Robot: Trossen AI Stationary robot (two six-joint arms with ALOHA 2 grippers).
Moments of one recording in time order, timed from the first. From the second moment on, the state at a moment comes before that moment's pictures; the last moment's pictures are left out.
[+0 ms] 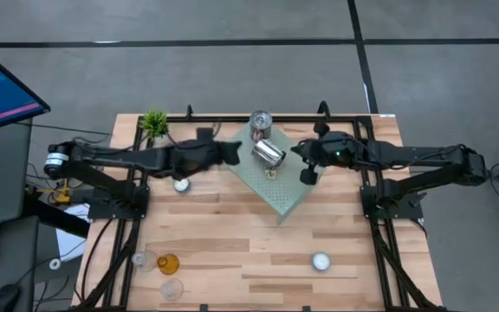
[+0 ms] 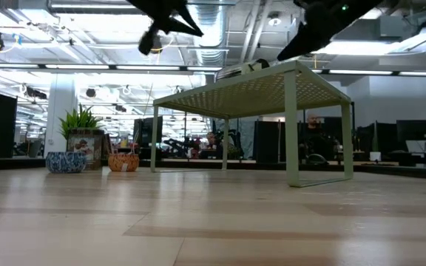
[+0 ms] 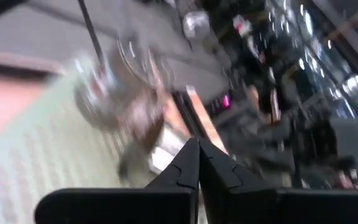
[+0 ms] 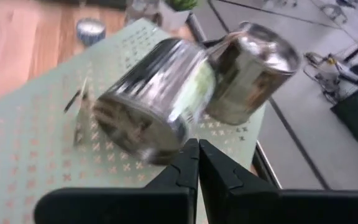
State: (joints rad) left arm -0.02 1.26 0.99 0.01 -0.60 -0.97; right arm -0.13 1.08 0.86 -0.30 0.31 -0.18
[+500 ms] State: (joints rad) left arm 0.03 1.42 0.99 0.01 -0.61 -0.95; right arm -0.22 1.27 0.86 -0.23 0.25 -0.08
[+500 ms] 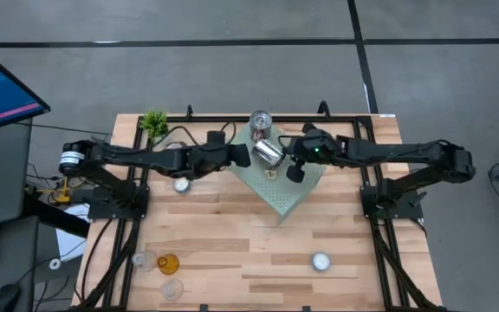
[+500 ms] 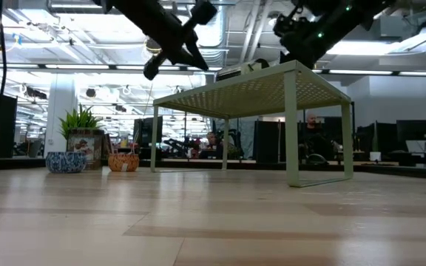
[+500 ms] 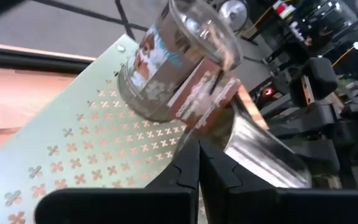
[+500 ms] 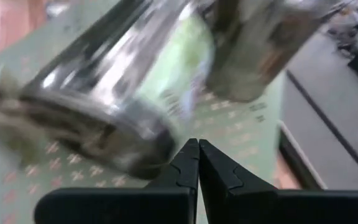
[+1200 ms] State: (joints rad) left arm 0.08 1.51 0.99 0.04 -0.40 -0.99; right arm -0.17 1.28 0.91 -0.23 0.06 0.10
